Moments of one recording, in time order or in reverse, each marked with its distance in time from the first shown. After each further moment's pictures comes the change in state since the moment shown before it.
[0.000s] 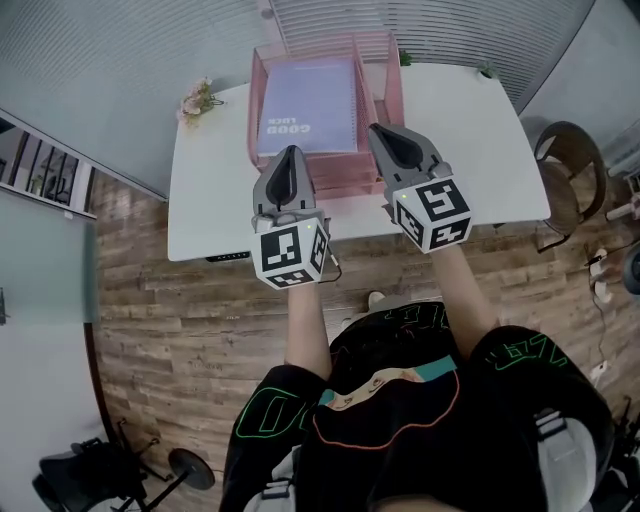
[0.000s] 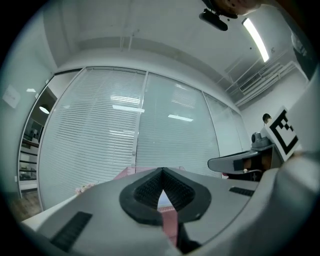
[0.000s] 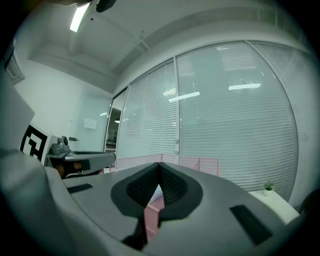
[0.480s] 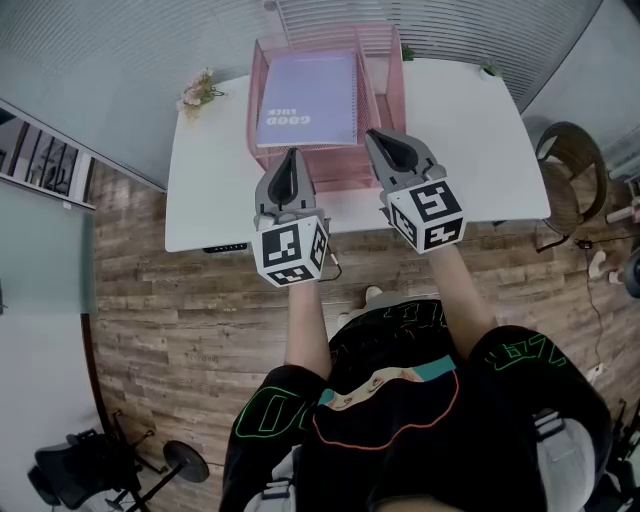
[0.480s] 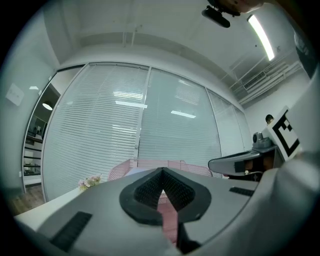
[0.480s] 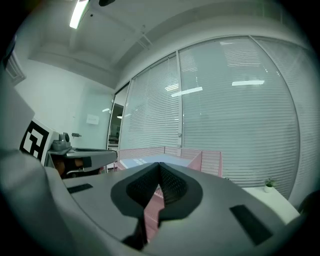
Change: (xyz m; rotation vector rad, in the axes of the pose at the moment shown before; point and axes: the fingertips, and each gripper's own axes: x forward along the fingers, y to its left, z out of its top) left arm -0.011 0.000 -0.022 -0.025 0.049 0.029; right arm -0.003 0.011 -0.025 -0.014 0.057 0.028
